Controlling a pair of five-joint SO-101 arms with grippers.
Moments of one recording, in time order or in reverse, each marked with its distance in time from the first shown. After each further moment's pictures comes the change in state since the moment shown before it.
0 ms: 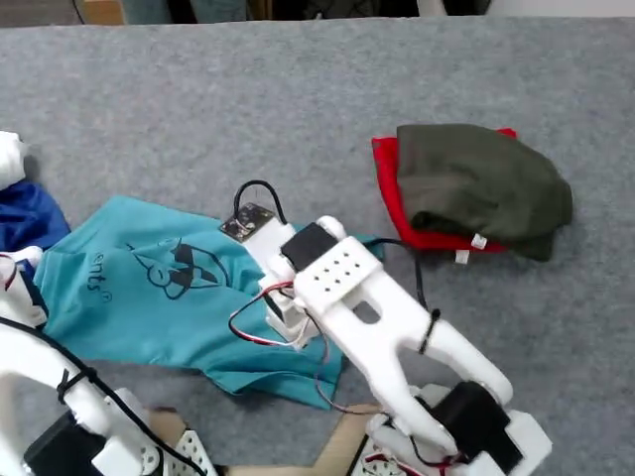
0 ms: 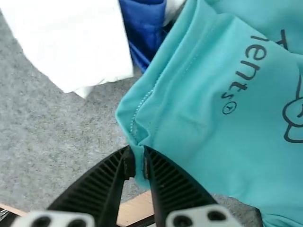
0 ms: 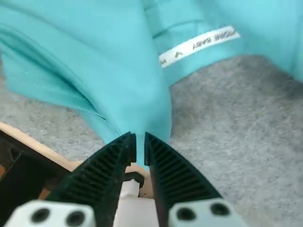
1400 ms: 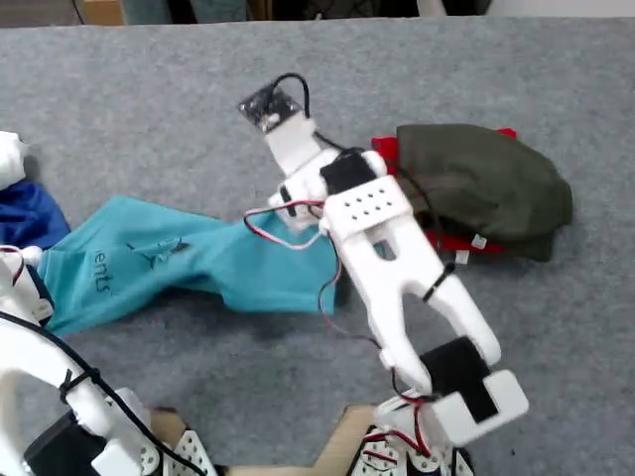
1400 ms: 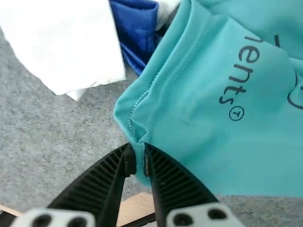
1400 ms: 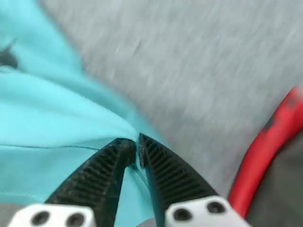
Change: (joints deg) left arm 2.6 0.0 0.5 -1.5 5.0; right arm 15.7 16.9 -20.7 -28.5 13.2
